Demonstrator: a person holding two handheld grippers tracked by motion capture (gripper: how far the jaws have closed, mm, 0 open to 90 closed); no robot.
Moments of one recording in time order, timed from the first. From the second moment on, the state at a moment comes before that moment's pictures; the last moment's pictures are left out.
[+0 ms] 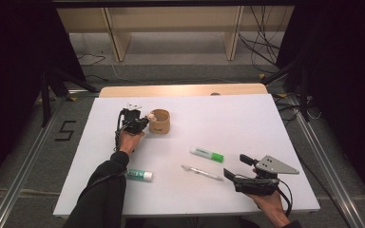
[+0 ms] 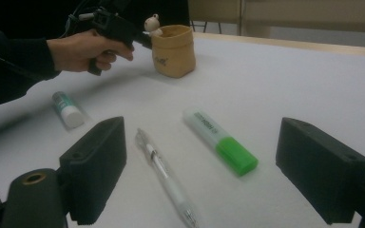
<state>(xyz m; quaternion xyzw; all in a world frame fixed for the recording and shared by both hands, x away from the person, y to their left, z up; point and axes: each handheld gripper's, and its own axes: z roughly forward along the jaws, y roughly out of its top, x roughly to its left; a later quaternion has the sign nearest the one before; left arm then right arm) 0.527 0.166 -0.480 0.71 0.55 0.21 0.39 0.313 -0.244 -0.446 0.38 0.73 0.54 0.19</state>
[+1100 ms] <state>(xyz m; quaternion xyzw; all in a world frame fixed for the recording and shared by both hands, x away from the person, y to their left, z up) 0.529 0.113 -0.477 0.76 0.50 0.19 0.37 0.315 -0.244 -0.448 0.37 0.73 0.54 0.18</state>
